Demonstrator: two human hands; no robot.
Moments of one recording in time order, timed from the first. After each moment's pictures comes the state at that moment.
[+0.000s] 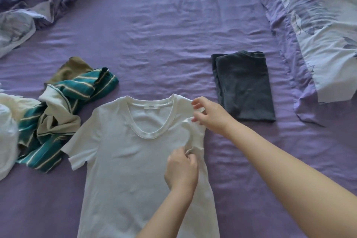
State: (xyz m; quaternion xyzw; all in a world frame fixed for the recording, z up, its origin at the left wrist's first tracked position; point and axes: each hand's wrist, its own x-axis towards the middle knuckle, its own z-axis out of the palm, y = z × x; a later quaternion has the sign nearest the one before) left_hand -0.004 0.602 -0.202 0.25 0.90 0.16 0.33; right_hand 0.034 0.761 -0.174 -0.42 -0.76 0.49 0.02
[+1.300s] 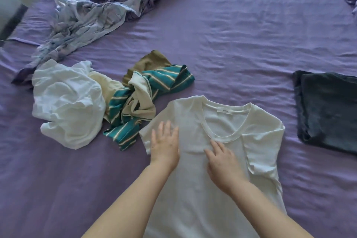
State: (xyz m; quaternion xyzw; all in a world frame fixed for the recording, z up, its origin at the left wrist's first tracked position) left_hand -0.235 0.507 -0.208 0.43 0.88 -0.07 0.19; right_hand -0.077 0.589 -0.214 -0.30 -0.92 0.20 -0.19
